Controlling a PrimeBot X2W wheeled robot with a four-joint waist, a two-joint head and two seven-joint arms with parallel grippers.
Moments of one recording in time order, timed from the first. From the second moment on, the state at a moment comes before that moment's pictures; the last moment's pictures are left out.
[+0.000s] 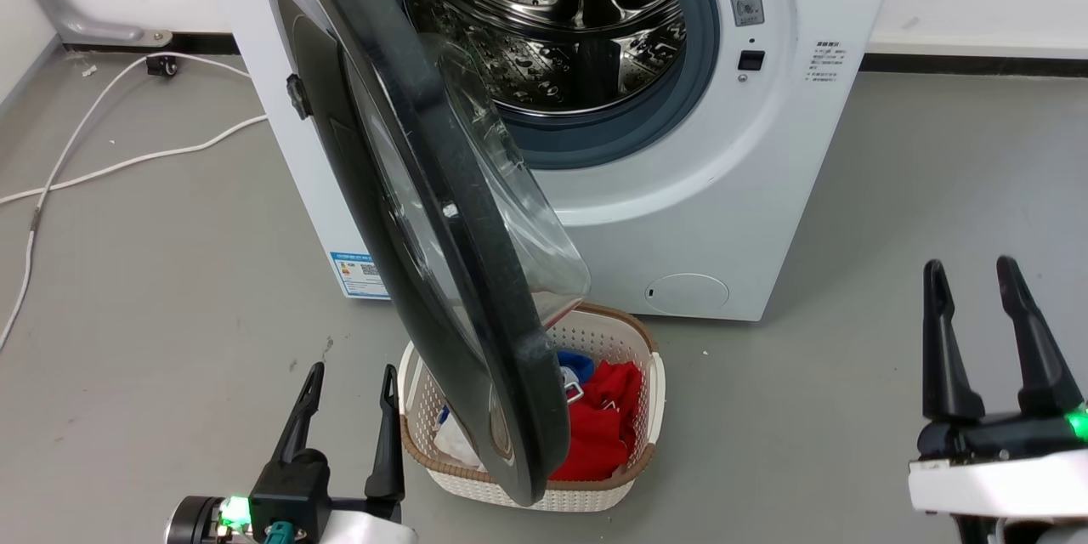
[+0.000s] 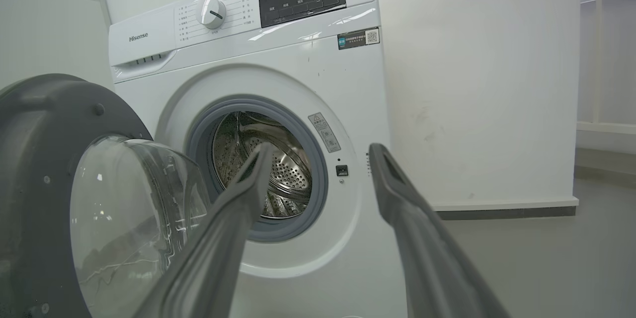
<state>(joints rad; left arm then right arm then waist) 0.08 0.05 -0.10 0.04 -0.02 0.05 -0.26 0.01 -0.12 -0.03 -0.12 0.32 0.13 -0.26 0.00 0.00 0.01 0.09</state>
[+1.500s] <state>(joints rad) 0.10 0.05 -0.08 0.06 -0.04 0.05 -0.26 0.20 -0.05 -0.10 -0.04 0.20 0.13 -0.26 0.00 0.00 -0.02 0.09</state>
